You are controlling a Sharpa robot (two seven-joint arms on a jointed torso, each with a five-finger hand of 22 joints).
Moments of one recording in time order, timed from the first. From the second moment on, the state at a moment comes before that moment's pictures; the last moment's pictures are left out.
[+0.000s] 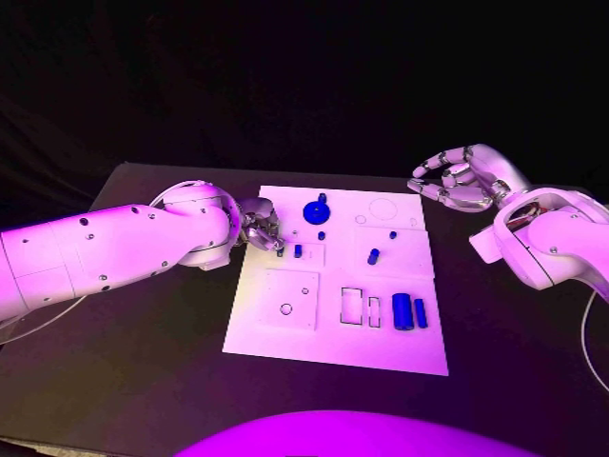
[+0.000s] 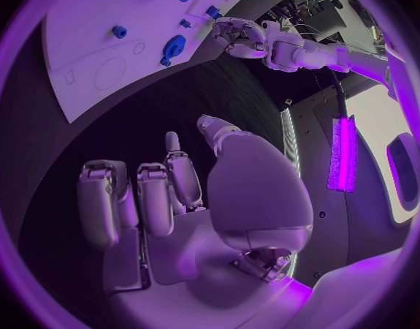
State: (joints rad) left arm 1.22 -0.80 -0.05 1.49 -1.24 0.05 -0.45; left_hand 1.13 -0.19 0.75 0.22 0.34 0.79 0.06 0.86 0.78 1.26 -0.02 1.22 0.96 1.46 -0.07 1.55 1.31 0.06 1.46 0.03 1.44 1.31; right arm 1.29 -0.92 -0.13 1.57 -0.87 -0.56 0.07; right_hand 1.21 -0.18 0.34 0.23 0.27 0.84 0.15 0.34 0.43 1.38 0.07 1.34 1.31 1.46 0.00 1.51 1.31 0.01 1.47 0.11 1.48 1.31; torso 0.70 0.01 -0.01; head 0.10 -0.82
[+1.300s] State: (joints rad) left arm 1.22 -0.80 -0.05 1.49 -1.25 0.10 -0.45; left_hand 1.12 -0.20 0.77 0.21 0.34 0.79 0.06 0.86 0.78 1.26 -0.02 1.22 0.96 1.47 -0.08 1.55 1.31 0.06 1.46 0.03 1.44 1.31; right arm 1.29 -0.92 -0.13 1.57 -0.87 -0.56 0.07; right_hand 1.21 -0.18 0.34 0.24 0.27 0.84 0.15 0.34 0.43 1.38 0.07 1.34 1.31 1.46 0.00 1.51 1.31 0.01 1.47 0.11 1.48 1.31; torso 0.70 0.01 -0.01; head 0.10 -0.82
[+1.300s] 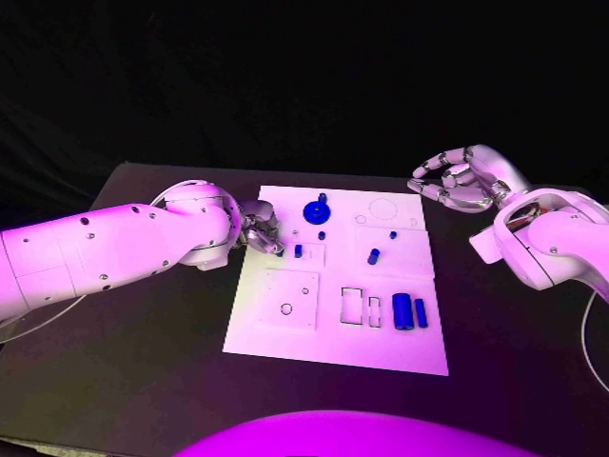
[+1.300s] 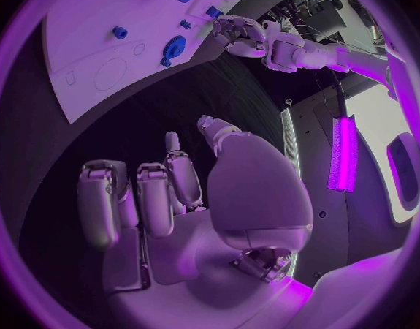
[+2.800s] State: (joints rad) left arm 1.22 -0.76 -0.05 1.44 -1.19 0.14 -0.49; left_hand 1.01 -0.20 0.82 0.13 0.33 0.83 0.04 0.89 0.80 1.30 -0.05 1.23 0.98 1.47 -0.10 1.55 1.31 0.06 1.47 0.01 1.44 1.31; right arm 1.29 -0.92 -0.13 1.57 -0.87 -0.56 0.07; right_hand 1.21 -0.18 0.34 0.24 0.27 0.84 0.15 0.35 0.43 1.38 0.07 1.34 1.31 1.46 0.00 1.51 1.31 0.01 1.47 0.11 1.47 1.31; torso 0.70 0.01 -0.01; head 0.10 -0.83
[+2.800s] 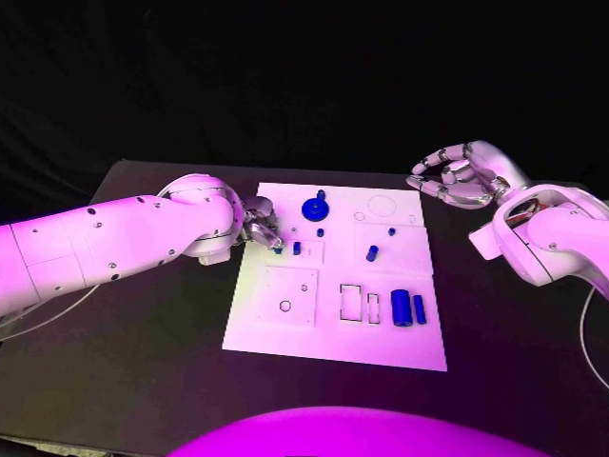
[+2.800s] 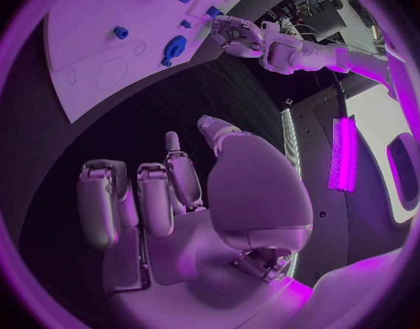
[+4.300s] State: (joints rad) left arm 1.22 -0.75 -0.05 1.43 -1.23 0.14 -0.49; left_hand 1.05 -0.26 0.77 0.14 0.34 0.87 0.00 0.91 0.82 1.31 -0.06 1.25 1.01 1.47 -0.11 1.56 1.31 0.06 1.47 0.00 1.44 1.31; right arm 1.29 -0.92 -0.13 1.57 -0.87 -0.56 0.07; right_hand 1.21 -0.18 0.34 0.24 0.27 0.84 0.15 0.35 0.43 1.38 0.07 1.34 1.31 1.46 0.00 1.51 1.31 0.01 1.47 0.11 1.47 1.31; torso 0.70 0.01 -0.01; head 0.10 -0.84
